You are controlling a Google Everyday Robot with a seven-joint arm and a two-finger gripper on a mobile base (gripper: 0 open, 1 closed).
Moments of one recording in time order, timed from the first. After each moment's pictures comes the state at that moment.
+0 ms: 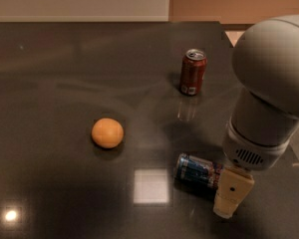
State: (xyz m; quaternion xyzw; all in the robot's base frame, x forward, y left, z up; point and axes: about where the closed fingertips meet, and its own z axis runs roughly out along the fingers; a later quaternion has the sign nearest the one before) arm 0.340 -0.163 0.841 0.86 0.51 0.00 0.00
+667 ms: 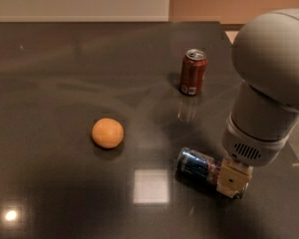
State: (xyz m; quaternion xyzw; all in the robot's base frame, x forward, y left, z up) arm 0.342 -0.161 0.845 0.87 0.48 -0.01 0.00
